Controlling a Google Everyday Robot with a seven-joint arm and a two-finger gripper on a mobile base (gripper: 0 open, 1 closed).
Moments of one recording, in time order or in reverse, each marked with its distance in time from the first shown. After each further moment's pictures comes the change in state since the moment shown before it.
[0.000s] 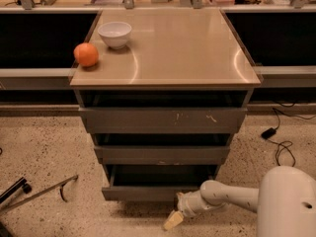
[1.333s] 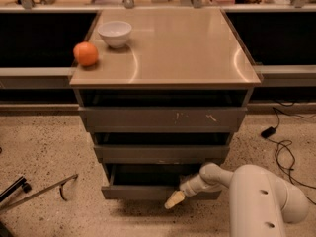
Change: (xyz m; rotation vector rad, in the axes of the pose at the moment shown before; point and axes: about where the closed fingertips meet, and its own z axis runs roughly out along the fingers) arm -0.005 -0.111 0.018 0.030 0.013 0.014
